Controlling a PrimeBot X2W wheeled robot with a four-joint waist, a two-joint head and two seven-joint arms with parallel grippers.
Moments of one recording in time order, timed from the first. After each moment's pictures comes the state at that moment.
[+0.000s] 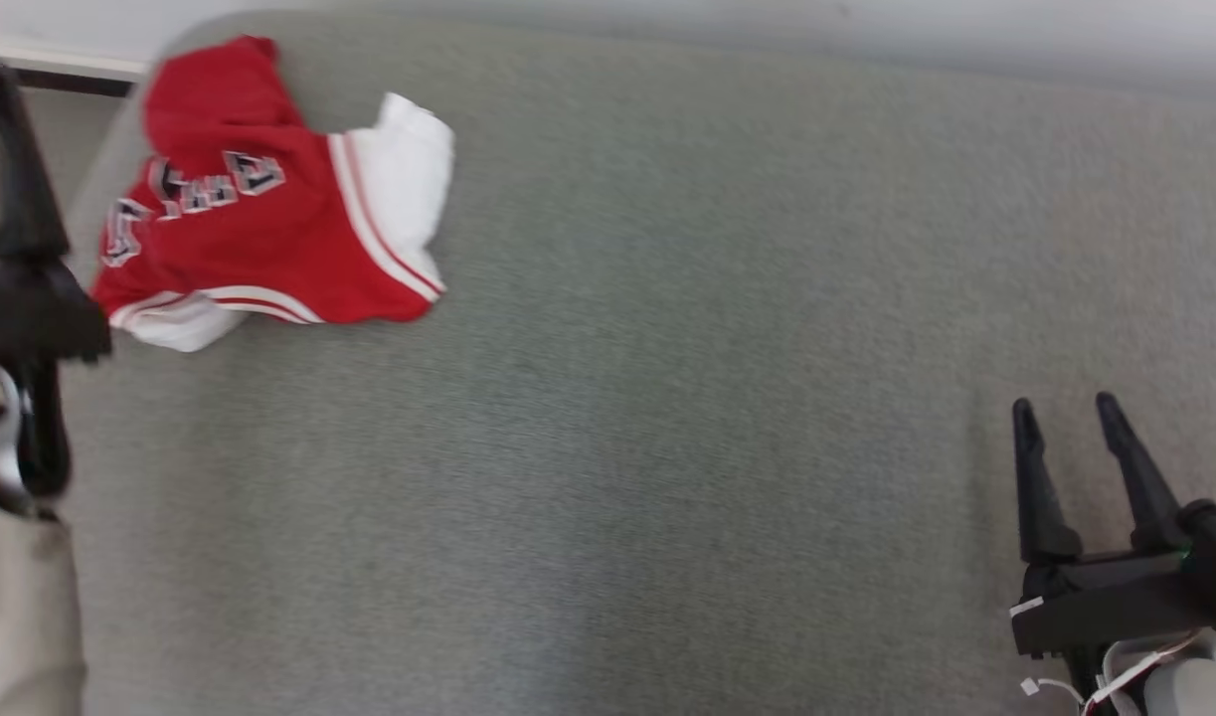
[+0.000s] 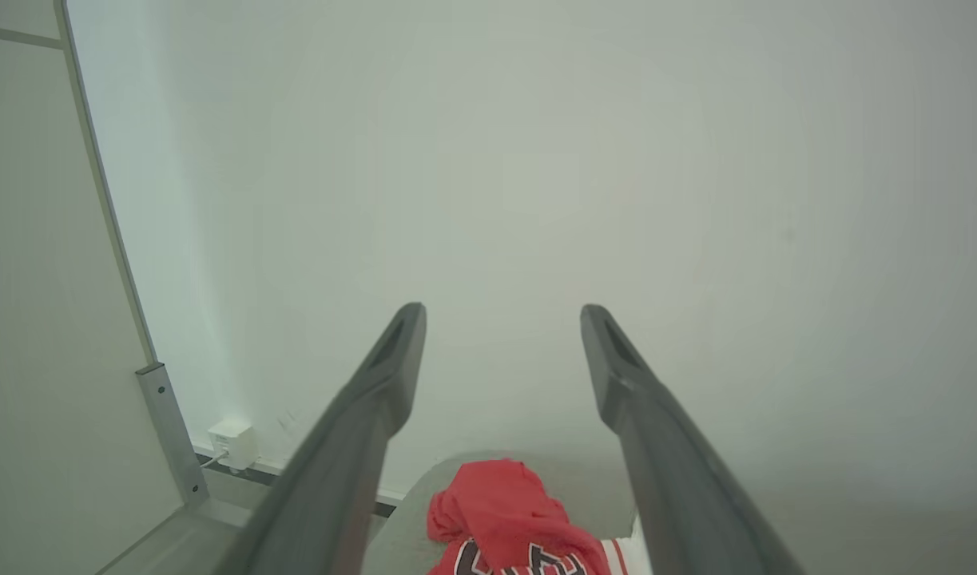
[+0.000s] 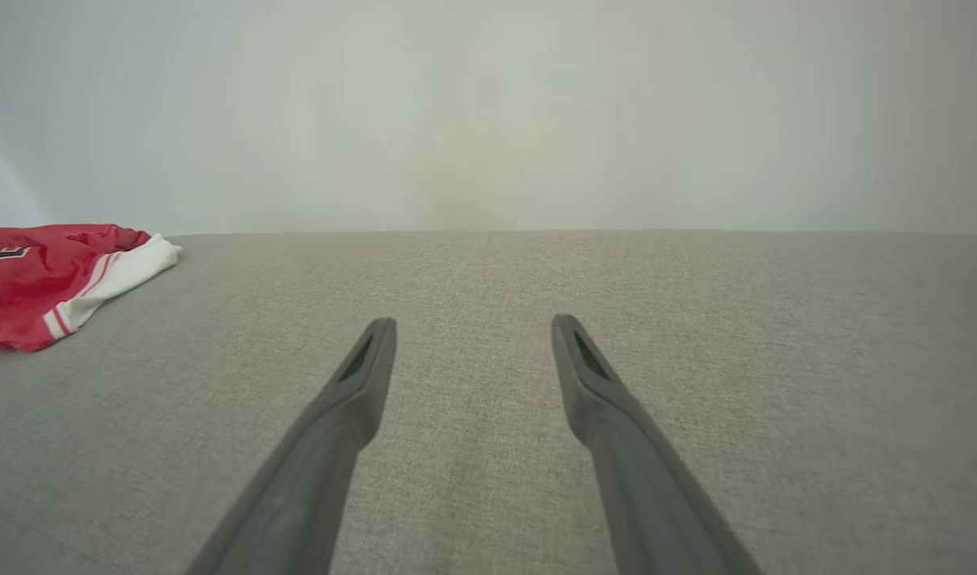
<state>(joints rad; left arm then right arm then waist) -0.66 0.24 0.16 0.28 -0.22 -0.09 -0.20 -0.13 -0.21 0.00 0.11 0.25 0.13 -0.20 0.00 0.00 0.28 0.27</state>
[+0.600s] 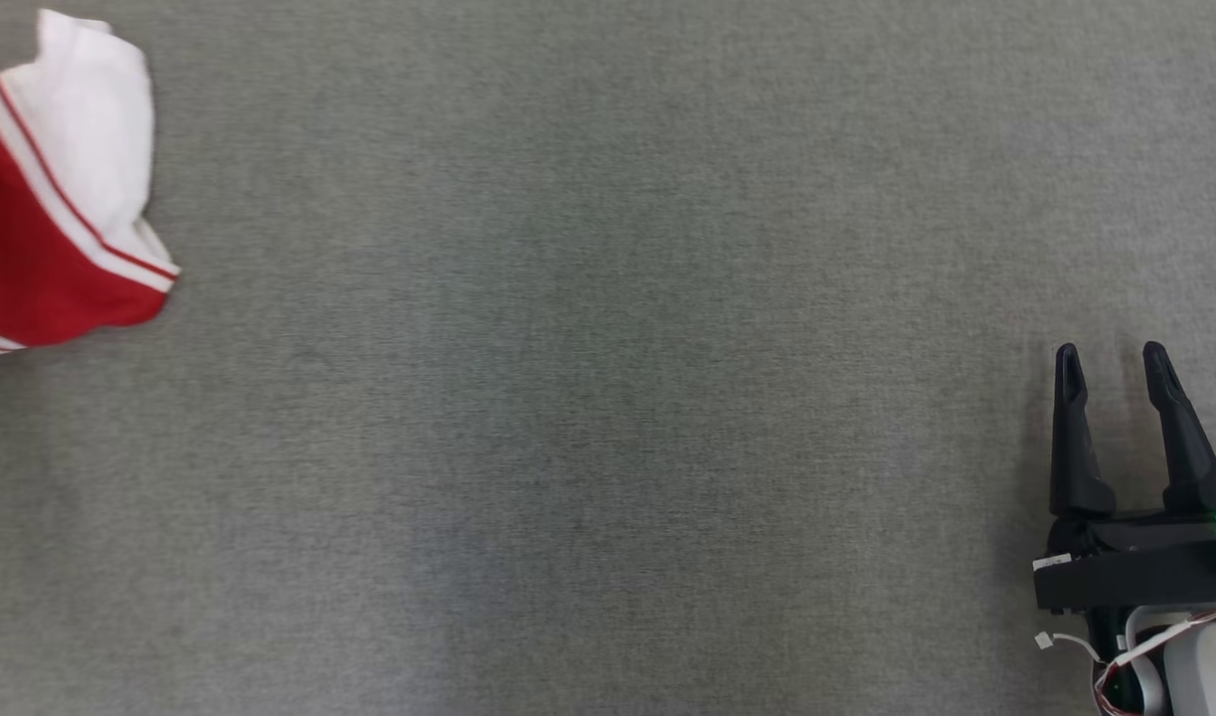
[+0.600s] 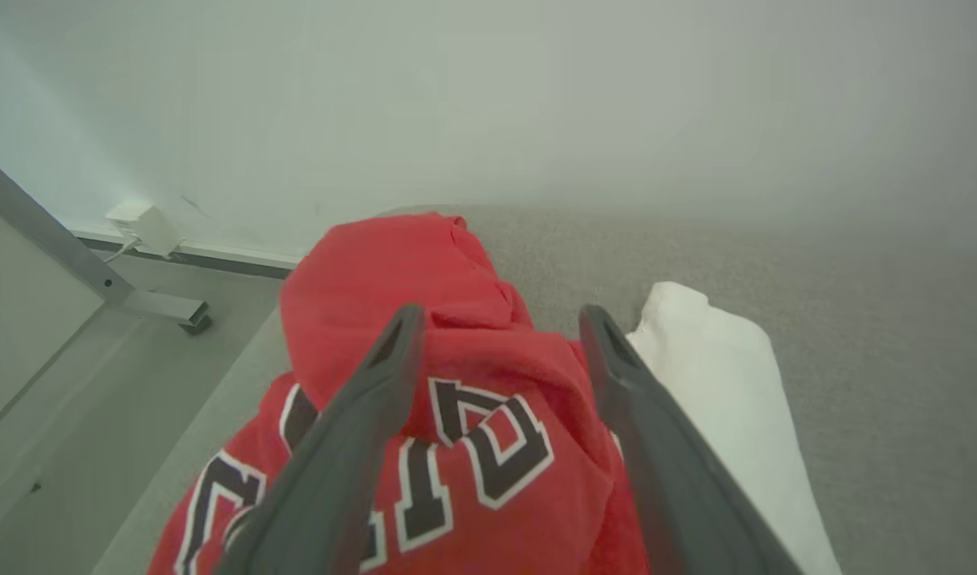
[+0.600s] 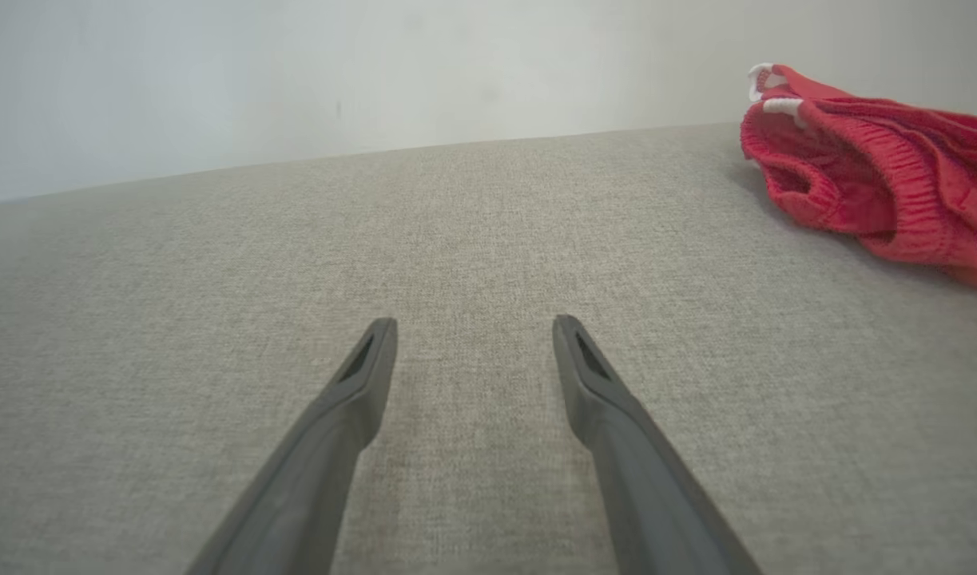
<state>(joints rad) -0.92 0.42 0.17 0.71 -0.25 -0.10 0.01 -0.18 -0.19 -0.06 0.09 0.25 0.13 -0.24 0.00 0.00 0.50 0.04</state>
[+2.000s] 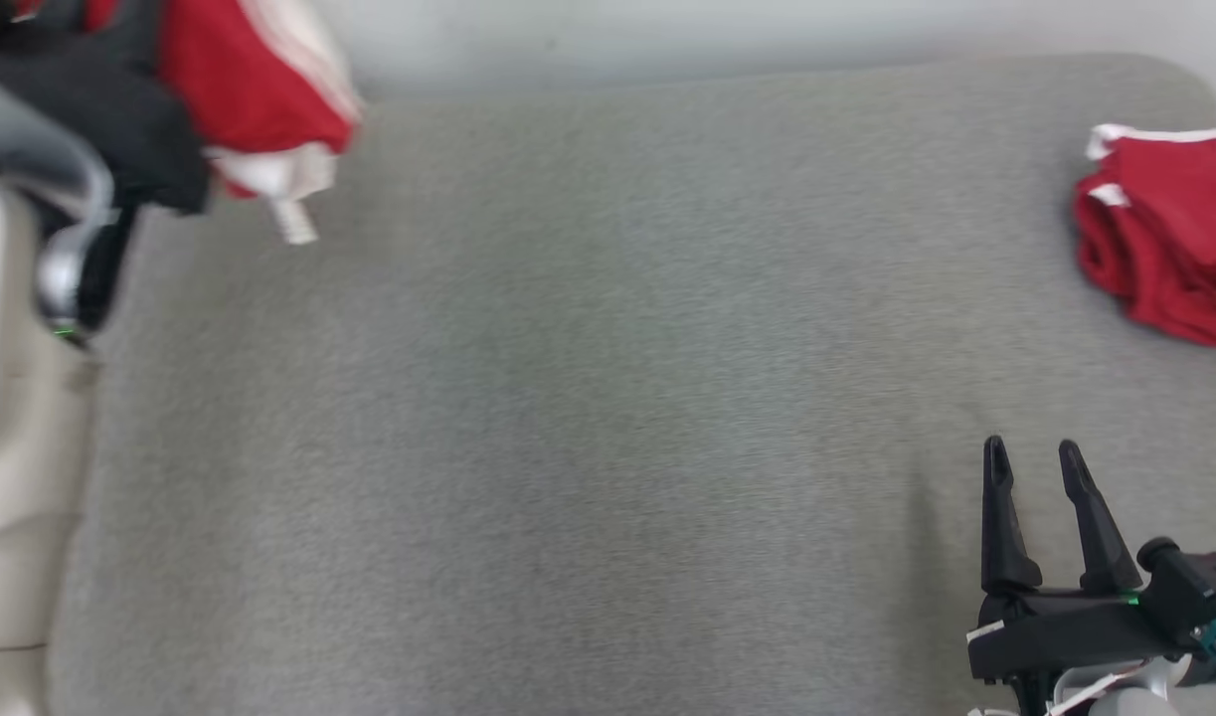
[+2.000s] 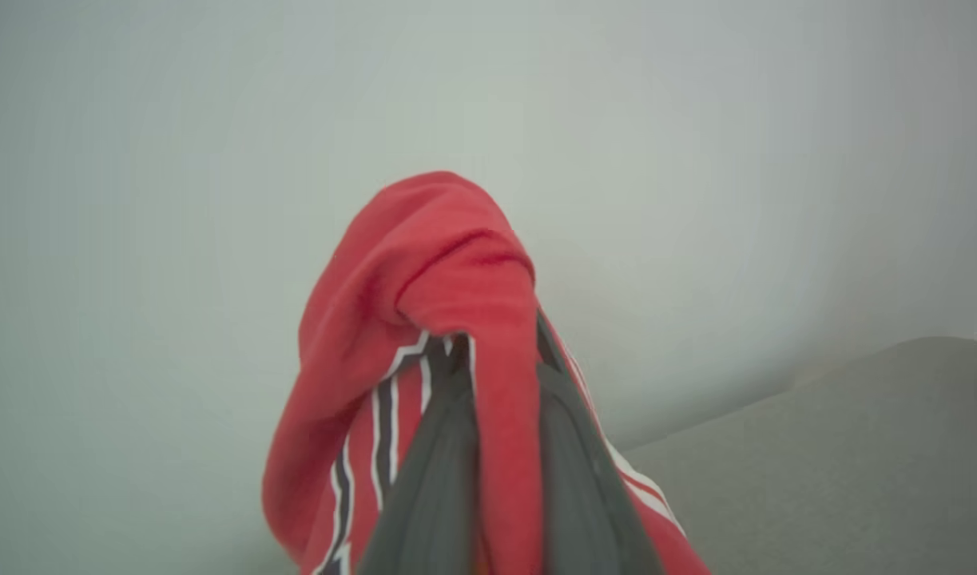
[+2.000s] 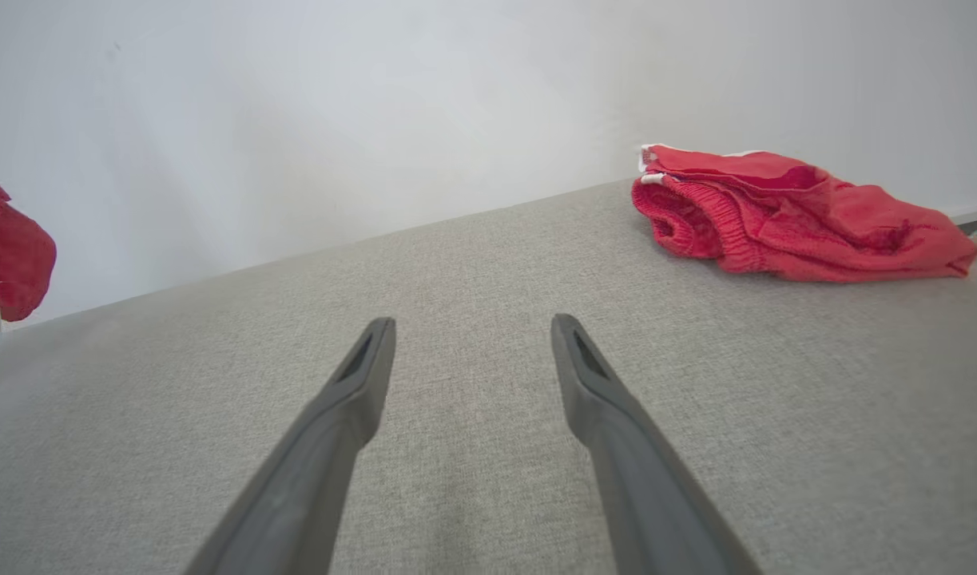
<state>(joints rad) -1.05 0.37 -0.26 0.50 -0.37 -0.13 0.04 -0.13 -0.10 -0.04 0.21 0.30 0.13 -0.26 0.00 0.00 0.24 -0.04</state>
